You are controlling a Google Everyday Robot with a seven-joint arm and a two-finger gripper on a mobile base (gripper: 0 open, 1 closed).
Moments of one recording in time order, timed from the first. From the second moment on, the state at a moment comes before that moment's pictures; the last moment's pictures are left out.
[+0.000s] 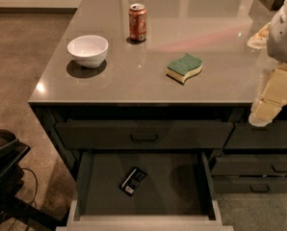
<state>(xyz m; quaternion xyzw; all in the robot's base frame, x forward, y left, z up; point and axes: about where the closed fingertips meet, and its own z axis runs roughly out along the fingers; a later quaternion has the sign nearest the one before) 0.438 -0.217 0.976 -0.60 0.78 -0.03 0.16</state>
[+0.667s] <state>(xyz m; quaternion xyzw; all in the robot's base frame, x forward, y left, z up) 0.436 -0.215 0.972 -0.61 0.78 -0.03 0.17</state>
